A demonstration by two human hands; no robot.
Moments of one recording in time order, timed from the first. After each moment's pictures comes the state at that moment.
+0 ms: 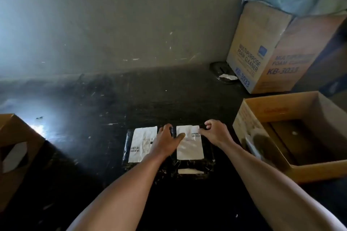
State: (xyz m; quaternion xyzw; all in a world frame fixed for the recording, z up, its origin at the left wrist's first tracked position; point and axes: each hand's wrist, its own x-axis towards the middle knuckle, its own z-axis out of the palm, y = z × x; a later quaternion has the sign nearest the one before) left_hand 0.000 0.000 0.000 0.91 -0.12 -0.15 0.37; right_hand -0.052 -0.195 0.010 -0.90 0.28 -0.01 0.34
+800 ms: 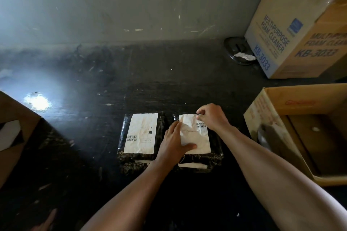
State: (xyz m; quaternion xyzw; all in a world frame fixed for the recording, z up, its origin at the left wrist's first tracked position) left_hand -0.013 -0.014 -0.050 0.91 -0.18 -0.17 0.32; right_hand 0.015 -0.204 -0.023 -0.94 0.16 0.06 0.28
